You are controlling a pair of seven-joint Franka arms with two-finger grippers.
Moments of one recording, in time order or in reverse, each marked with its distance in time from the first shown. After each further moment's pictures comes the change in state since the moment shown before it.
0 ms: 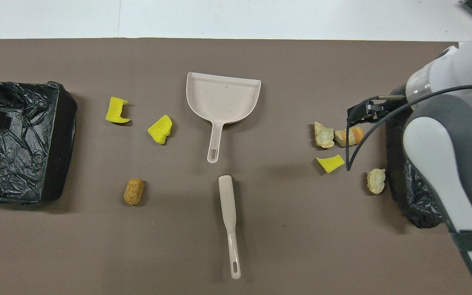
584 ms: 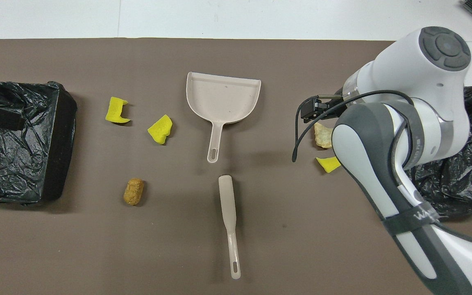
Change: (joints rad) left arm -0.018 -0.002 -0.023 -0.007 -0.013 0.002 0.000; right arm 0.094 0.093 0.003 0.002 0.001 0.125 0.124
